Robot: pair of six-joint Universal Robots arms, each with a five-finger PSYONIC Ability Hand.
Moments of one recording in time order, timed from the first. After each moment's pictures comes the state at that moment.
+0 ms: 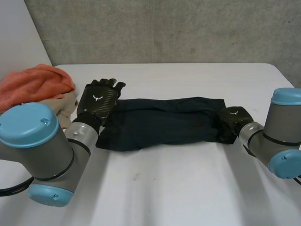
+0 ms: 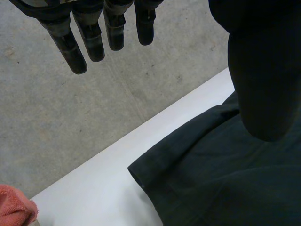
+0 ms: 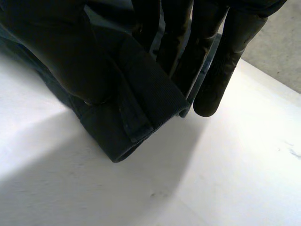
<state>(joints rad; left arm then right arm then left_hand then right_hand) 4.19 -1.92 -1.69 3.57 -1.62 3.37 1.81 -0.89 1.40 -0.08 1.39 2.79 0.19 0.20 0.21 0.20 0.05 0.86 1.15 1.16 1.19 0.94</state>
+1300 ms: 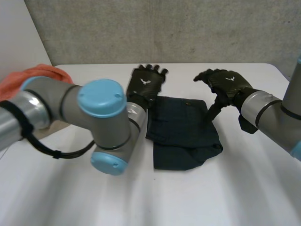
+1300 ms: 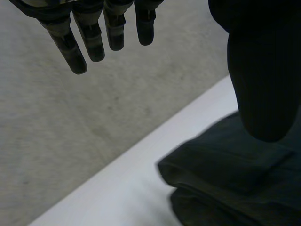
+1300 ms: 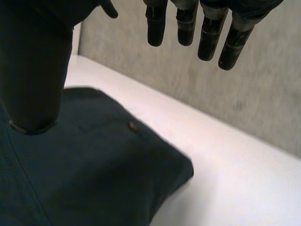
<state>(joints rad) 3.97 -2.34 -1.02 3.35 -1.69 3.37 1.87 -1.14 1.31 0.09 1.26 3.02 0.19 0.20 0.21 0.20 0.05 0.20 0.22 0.22 0.23 0.07</state>
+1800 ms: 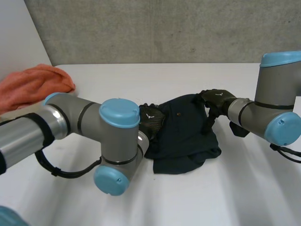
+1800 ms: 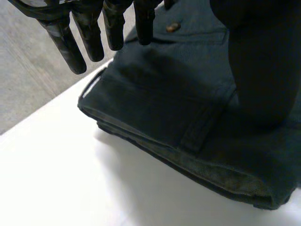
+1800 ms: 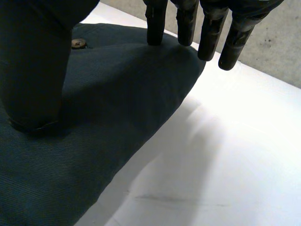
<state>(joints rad) 3.95 -2.42 -1.04 3.15 -1.69 3.38 1.89 -0.79 0.94 0.33 1.30 2.91 0.19 0.20 0.21 0.21 0.05 0.20 0.22 0.22 0.23 0.07</state>
